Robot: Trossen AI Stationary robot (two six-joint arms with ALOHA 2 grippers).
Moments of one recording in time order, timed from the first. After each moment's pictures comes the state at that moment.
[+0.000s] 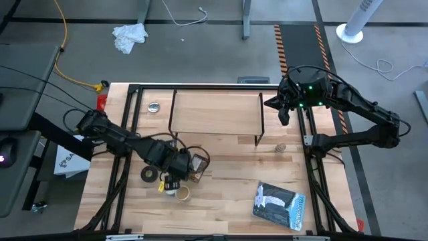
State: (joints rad) left arm -0.43 1.64 1.51 -1.35 -0.13 -0.56; right arm -0.34 1.01 1.29 -0.85 -0.12 0.10
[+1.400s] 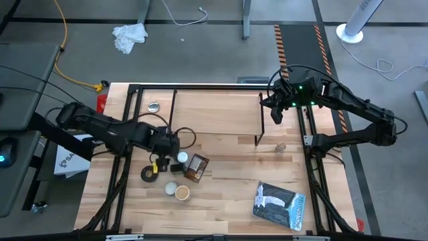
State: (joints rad) left arm -0.25 1.31 1.07 -1.10 -0.16 -0.21; right arm -0.34 1.07 1.29 -0.85 -0.08 0.13
